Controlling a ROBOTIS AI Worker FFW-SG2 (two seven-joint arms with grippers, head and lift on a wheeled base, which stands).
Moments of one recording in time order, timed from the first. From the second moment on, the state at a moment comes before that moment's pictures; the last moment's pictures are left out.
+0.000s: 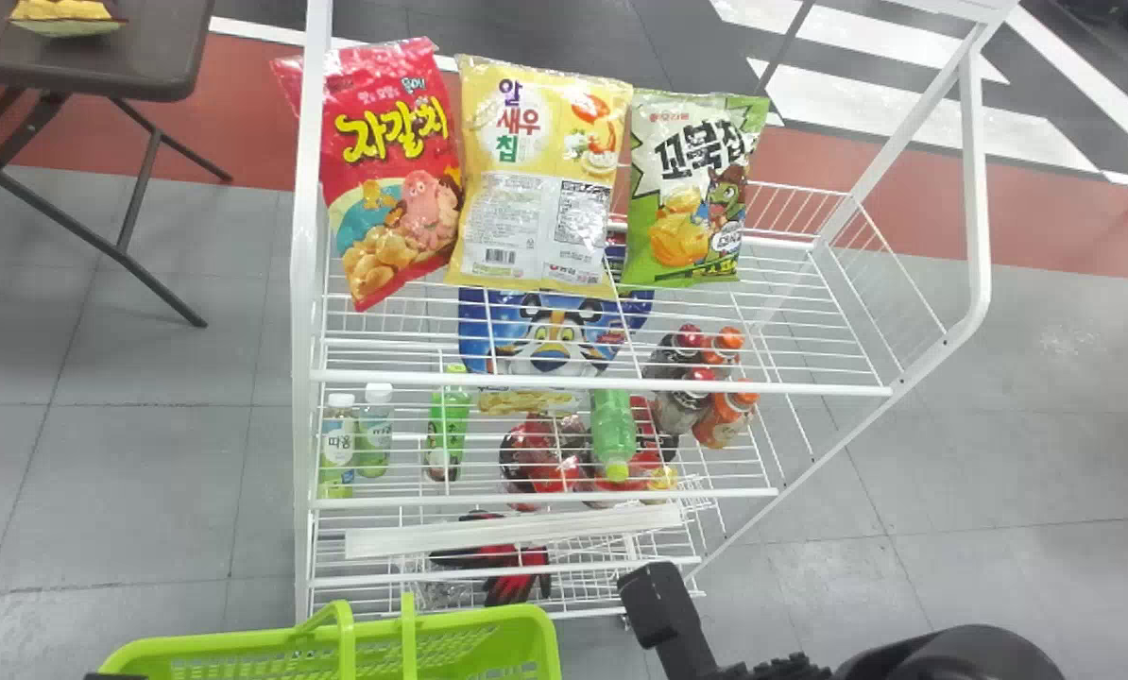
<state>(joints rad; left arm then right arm) 0.60 0.12 -0.13 -2.24 0.38 1.37 -1.01 0.52 -0.34 -0.12 -2.21 -0.87 1.57 0.15</state>
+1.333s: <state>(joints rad) 0.60 0.12 -0.12 -2.20 0.38 1.32 -1.01 0.67 -0.19 -0.13 -2.36 -0.32 0.45 0.22</state>
